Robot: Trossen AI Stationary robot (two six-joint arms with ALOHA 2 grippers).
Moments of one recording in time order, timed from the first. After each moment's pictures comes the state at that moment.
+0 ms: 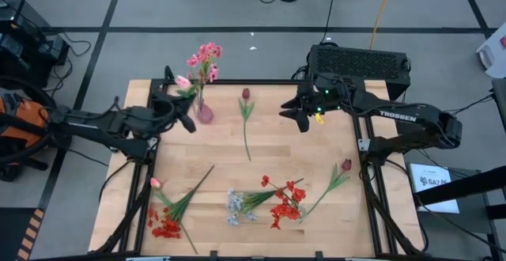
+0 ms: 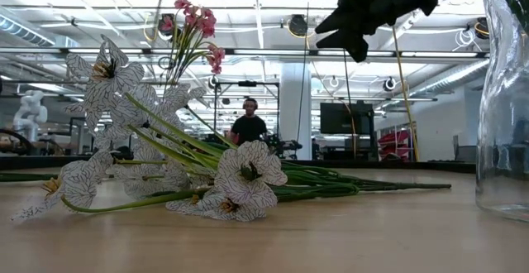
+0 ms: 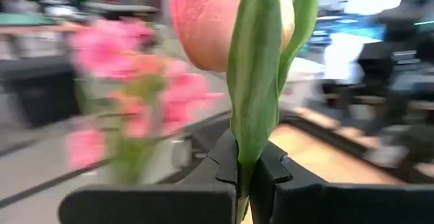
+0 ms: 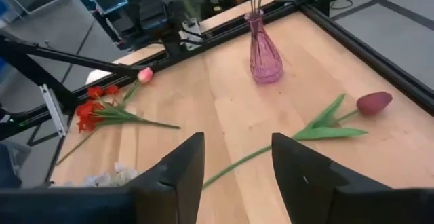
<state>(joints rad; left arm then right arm) -0.15 0.78 0.83 -0.20 -0.95 -0.22 -0.41 1.19 0.91 -0.14 -0.34 0.22</state>
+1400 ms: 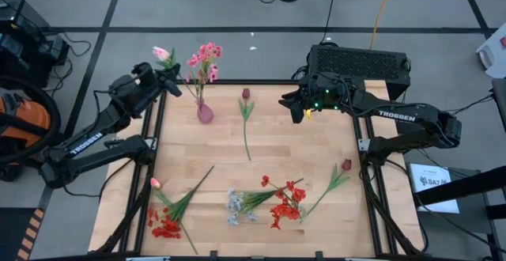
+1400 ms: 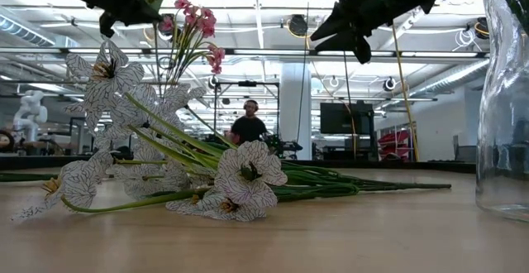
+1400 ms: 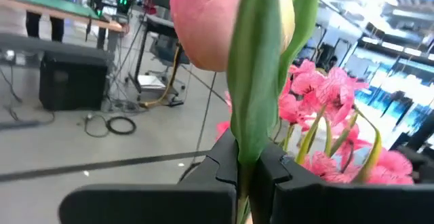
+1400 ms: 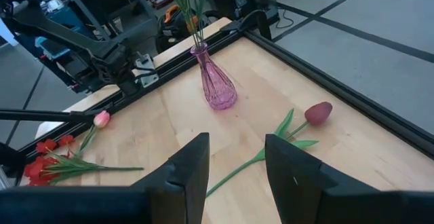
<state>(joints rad) 0.73 0.60 0.62 0.02 -0.17 -0.33 -0.41 1.20 0.91 -0.08 -0.13 0.36</state>
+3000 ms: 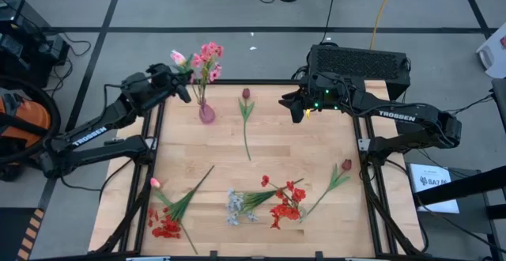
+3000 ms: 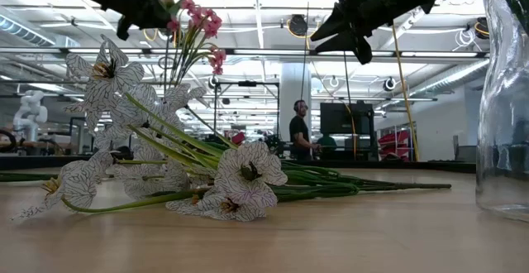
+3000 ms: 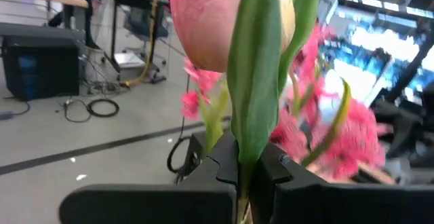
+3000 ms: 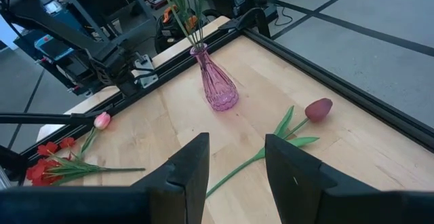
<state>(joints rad) 0.63 0.71 0.68 -0.02 -0.13 -0.27 -0.41 1.20 0.91 -0.09 -0.12 0.38</state>
